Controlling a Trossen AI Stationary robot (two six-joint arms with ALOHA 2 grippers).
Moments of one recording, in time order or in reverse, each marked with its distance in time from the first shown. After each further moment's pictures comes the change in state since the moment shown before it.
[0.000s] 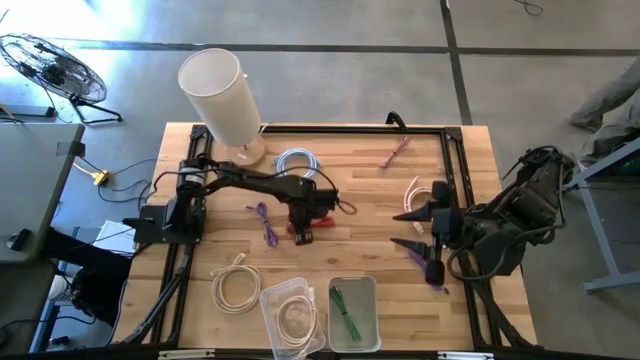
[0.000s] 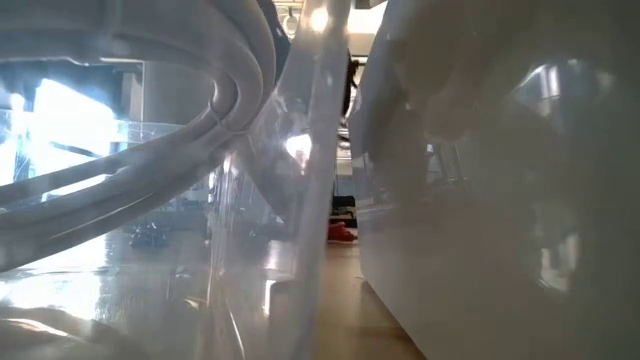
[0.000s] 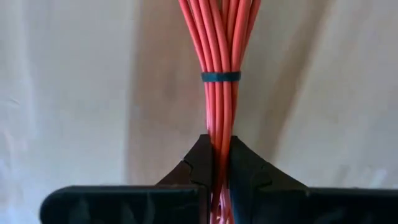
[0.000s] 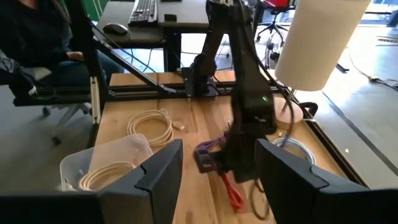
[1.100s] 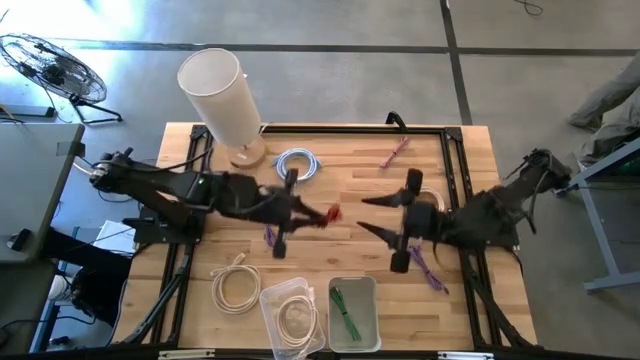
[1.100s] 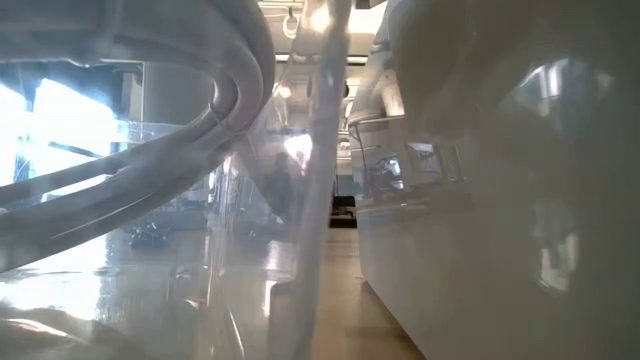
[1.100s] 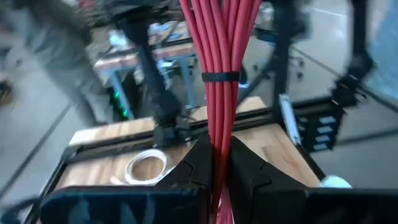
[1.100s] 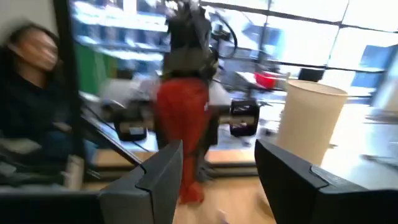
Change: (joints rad) left arm -0.342 -0.644 0.006 0.656 -0.304 0.260; right arm -0.203 -0.029 -0.232 0.778 -0.118 -0.501
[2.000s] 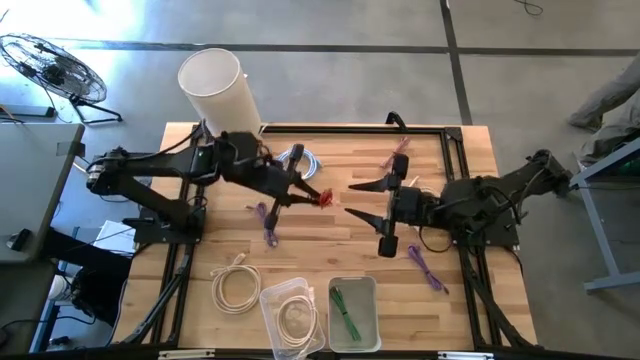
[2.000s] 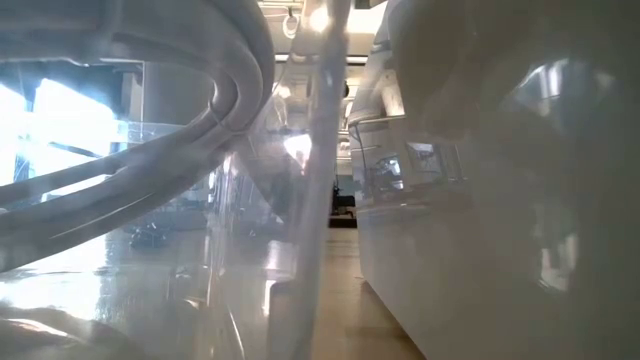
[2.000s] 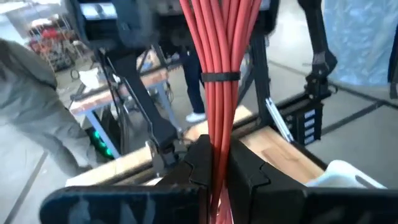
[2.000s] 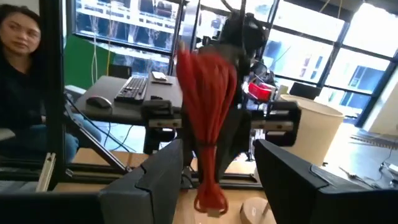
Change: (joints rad) left arm 0.270 -0.039 -0.001 0.038 0.462 0.196; right arm -0.134 0.019 0.001 0.054 -0.130 -0.129
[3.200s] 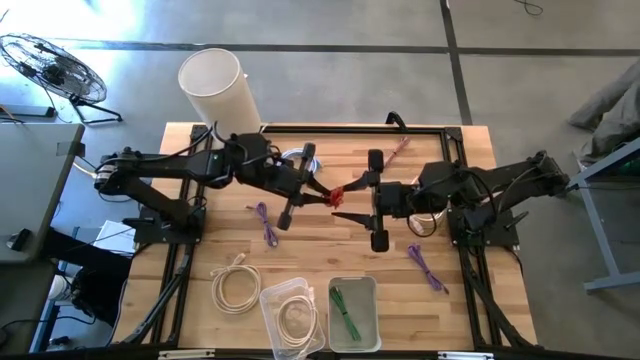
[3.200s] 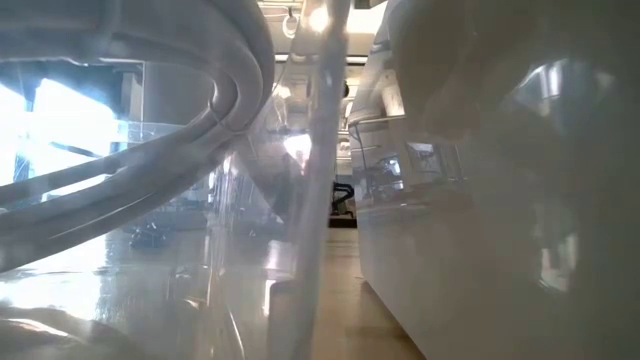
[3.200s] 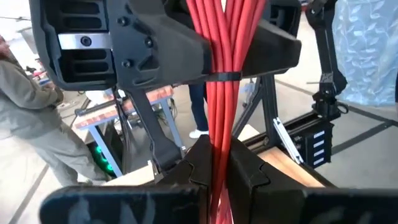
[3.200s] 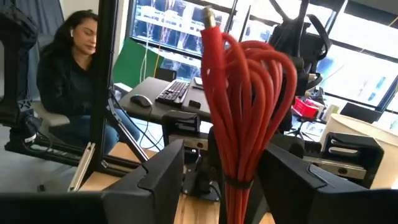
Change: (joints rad) left arm 0.006 0.073 0.000 0.144 -0.019 -0.034; right arm -0.142 0.040 0.000 0.034 -0.374 -0.054
